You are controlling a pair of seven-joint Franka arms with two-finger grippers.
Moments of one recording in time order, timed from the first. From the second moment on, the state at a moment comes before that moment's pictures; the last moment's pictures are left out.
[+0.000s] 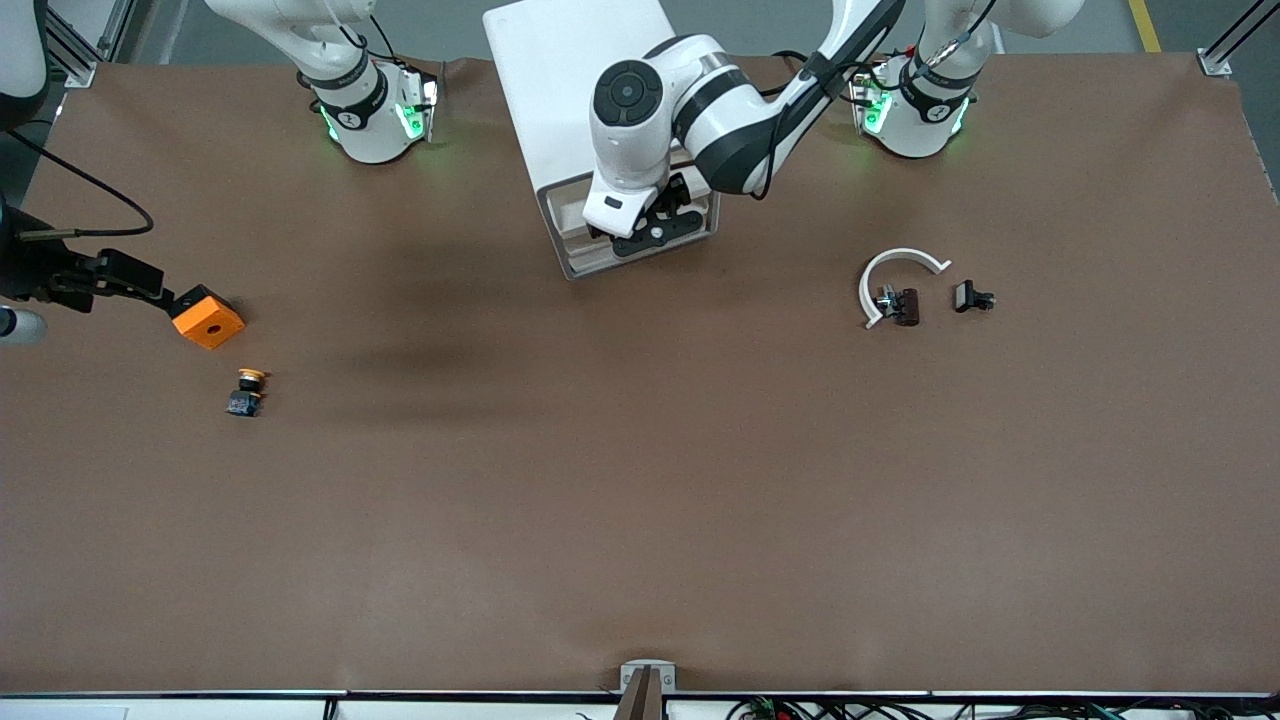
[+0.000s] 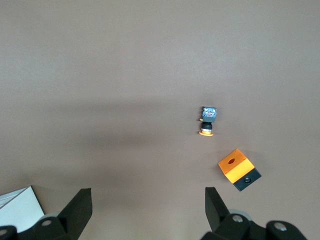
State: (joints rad) left arm -0.67 0.40 -0.35 -1.73 -0.01 2.02 -1.34; right arm -0.03 0.06 -0.04 -1.61 0.04 1.59 -0.07
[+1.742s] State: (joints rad) left arm -0.33 0.37 -0.33 -1.63 -0.09 1.88 -0.94; right arm 0.01 0.06 -0.06 -1.38 -0.02 1.33 0.03
